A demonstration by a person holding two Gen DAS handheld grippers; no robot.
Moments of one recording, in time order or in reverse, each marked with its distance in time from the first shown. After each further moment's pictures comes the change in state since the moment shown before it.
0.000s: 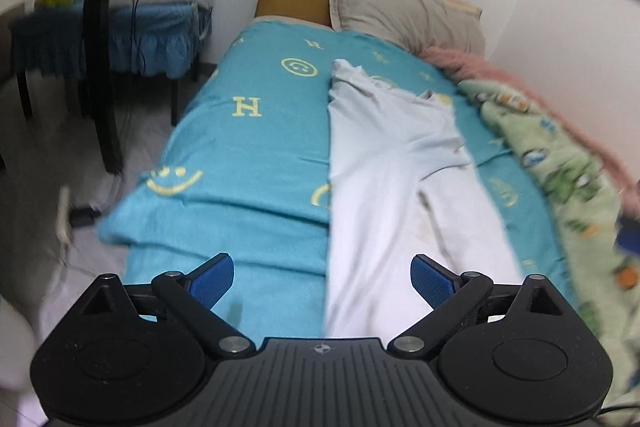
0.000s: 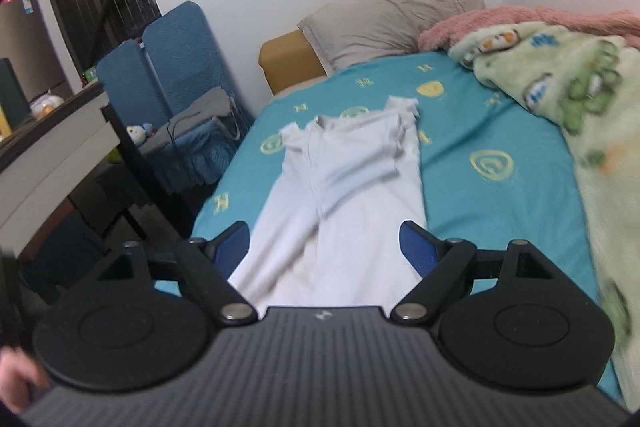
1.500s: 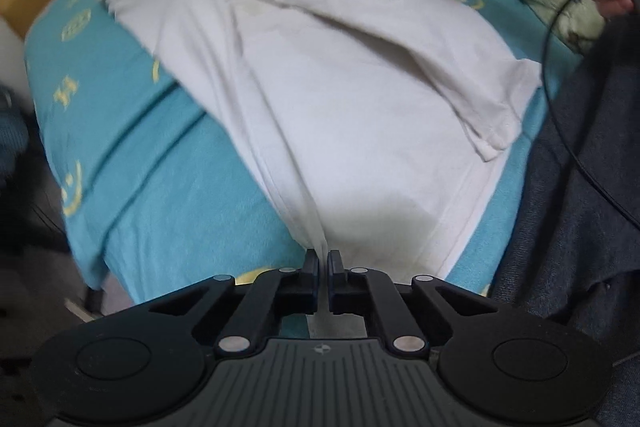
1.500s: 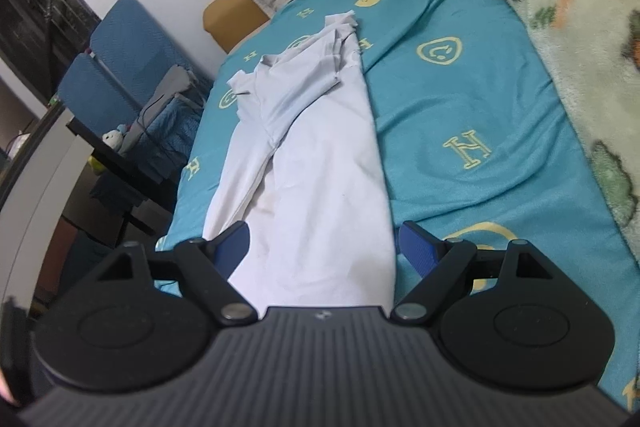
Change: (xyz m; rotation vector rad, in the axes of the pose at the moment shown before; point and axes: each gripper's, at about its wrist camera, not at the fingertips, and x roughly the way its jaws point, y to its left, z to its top) left arm -0.023 -0.047 -0.060 0.949 0.507 -0.121; right arm 0.019 -0.059 -0.030 0.290 0.167 -0.011
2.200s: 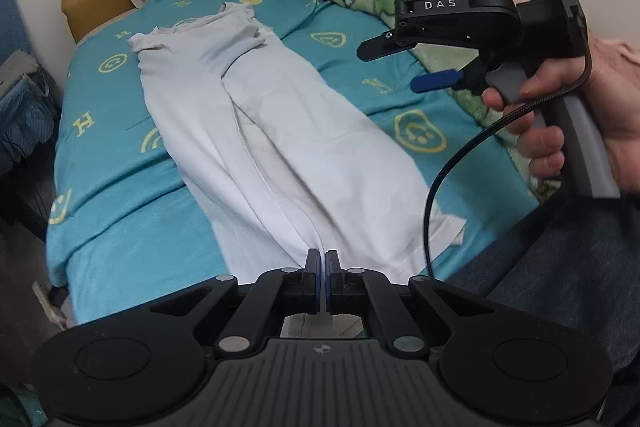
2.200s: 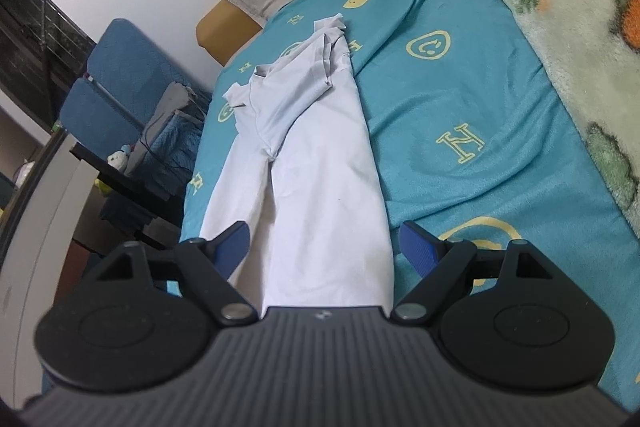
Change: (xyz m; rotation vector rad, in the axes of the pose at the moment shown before) left arm -0.035 -0.088 0.049 -0.319 -0.278 0.034; right arm 0.001 -0.012 0.001 0.094 -0.013 0.061
